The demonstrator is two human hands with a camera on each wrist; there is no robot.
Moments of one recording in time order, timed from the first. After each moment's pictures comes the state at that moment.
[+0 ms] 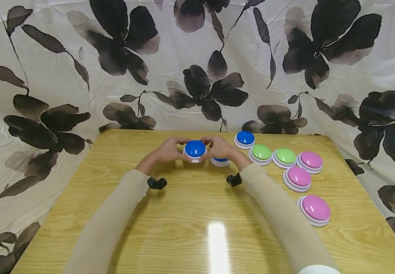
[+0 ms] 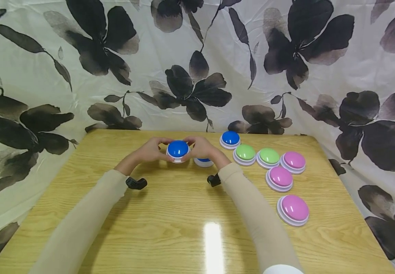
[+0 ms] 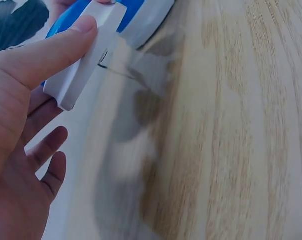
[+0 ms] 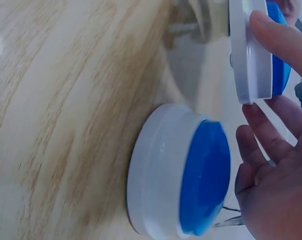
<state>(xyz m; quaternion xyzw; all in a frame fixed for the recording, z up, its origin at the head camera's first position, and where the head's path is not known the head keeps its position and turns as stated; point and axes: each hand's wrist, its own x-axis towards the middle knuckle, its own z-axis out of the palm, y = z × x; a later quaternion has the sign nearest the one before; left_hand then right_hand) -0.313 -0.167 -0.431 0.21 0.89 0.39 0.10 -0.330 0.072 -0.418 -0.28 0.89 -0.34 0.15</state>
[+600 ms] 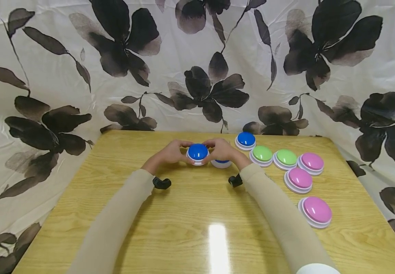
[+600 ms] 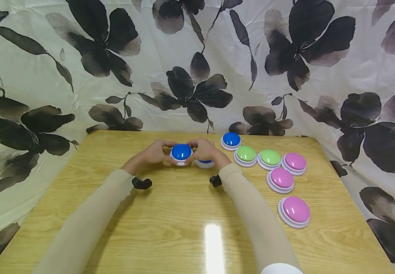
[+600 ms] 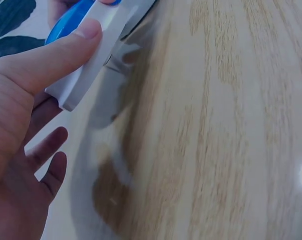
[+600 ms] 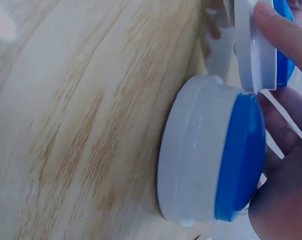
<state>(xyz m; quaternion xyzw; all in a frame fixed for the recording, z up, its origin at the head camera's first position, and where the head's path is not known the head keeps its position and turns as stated) -0.324 -0.163 -0.447 0.21 0.89 0.39 0.11 -0.339 0.075 -0.432 -0.26 0.90 -0.32 0.15</state>
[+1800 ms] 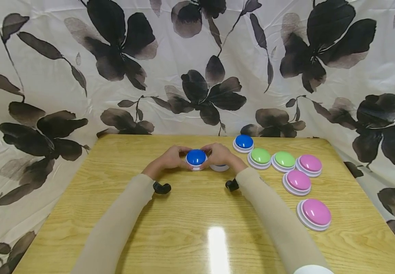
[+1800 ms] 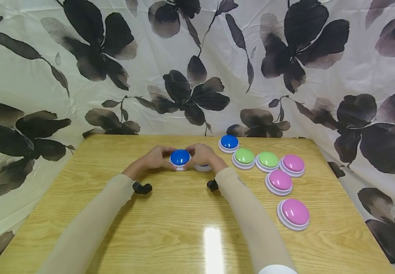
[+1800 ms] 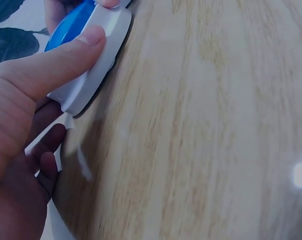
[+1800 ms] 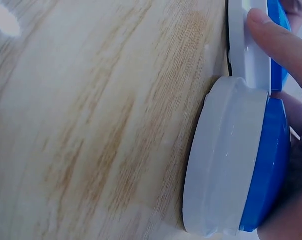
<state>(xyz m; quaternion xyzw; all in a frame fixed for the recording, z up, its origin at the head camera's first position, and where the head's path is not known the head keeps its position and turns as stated) -0.335 -0.162 -0.468 0.20 0.89 0.39 0.13 -0.345 0.074 -0.448 -0.25 0.92 -0.28 0.13</state>
